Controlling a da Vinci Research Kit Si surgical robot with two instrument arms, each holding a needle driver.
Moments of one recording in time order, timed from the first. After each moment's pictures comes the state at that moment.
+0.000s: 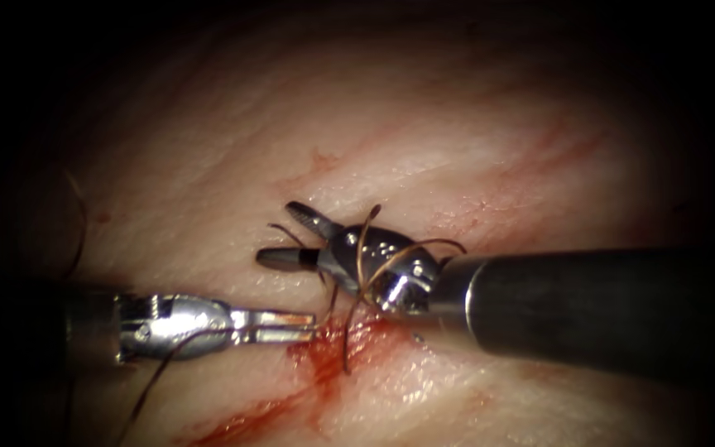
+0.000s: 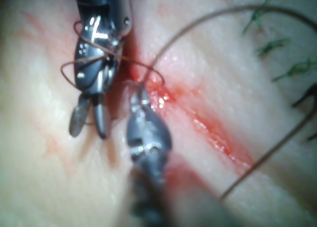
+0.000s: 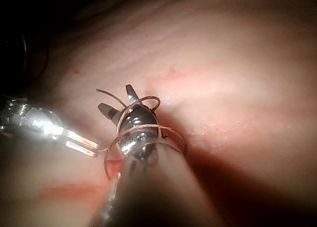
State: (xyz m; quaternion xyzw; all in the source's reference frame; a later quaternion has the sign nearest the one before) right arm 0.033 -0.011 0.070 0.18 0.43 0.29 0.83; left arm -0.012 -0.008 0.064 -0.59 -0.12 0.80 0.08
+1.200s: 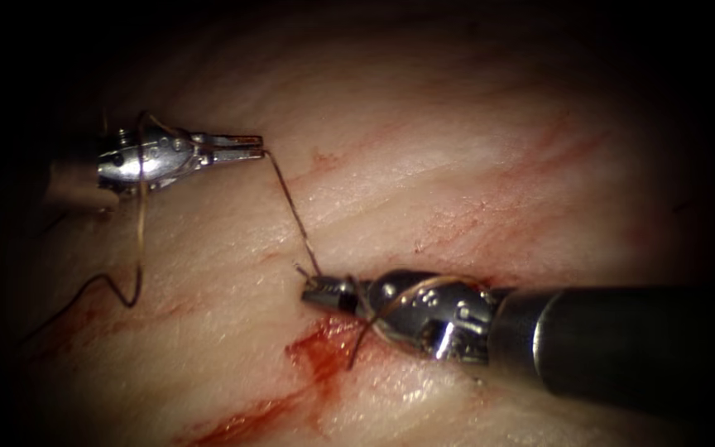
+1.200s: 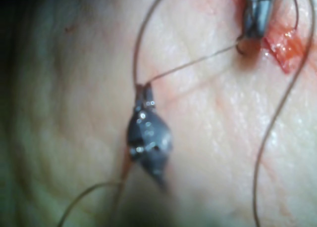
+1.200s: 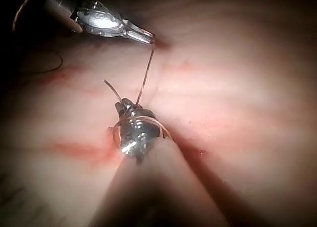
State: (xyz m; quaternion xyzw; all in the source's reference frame) right arm 0.029 -0.014 0.063 0.12 0.47 0.21 0.85; left arm -0.004 0.010 0.075 -0.54 -0.10 0.81 0.18
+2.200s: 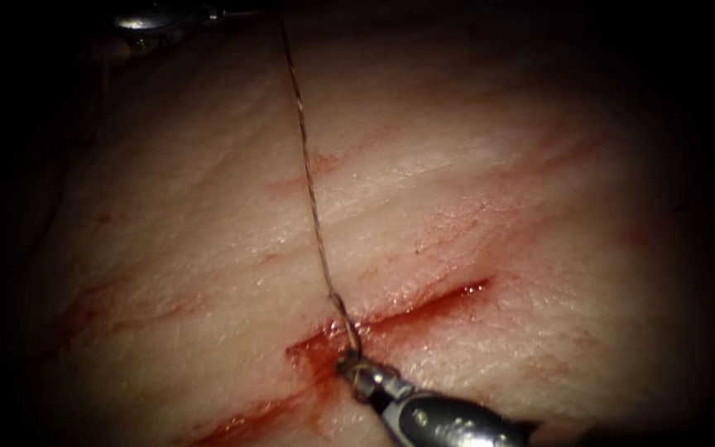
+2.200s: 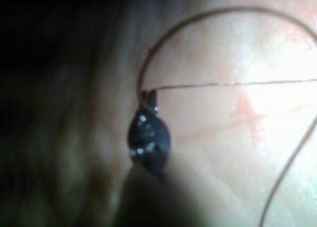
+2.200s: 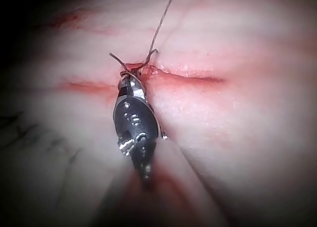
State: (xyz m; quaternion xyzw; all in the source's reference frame) right arm 0.027 -0.025 0.061 -0.05 0.48 0.38 0.78; left arm -0.004 0.024 0.073 -0.53 -0.09 0.82 0.20
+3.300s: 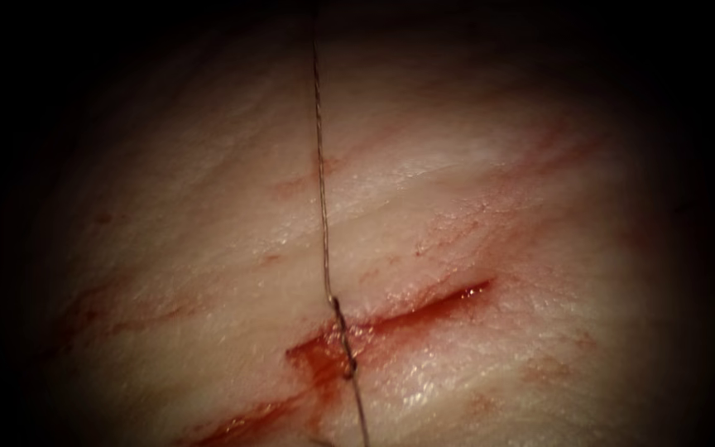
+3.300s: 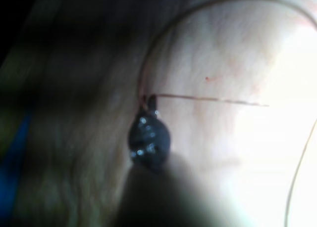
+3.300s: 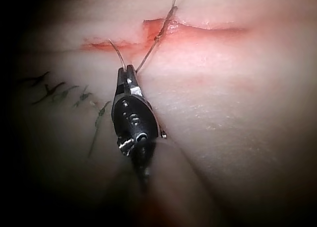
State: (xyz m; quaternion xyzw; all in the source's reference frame) right arm 0.025 -0.035 0.058 0.09 0.47 0.27 0.83; left arm -0.006 0.036 0.073 -0.50 -0.02 0.84 0.22
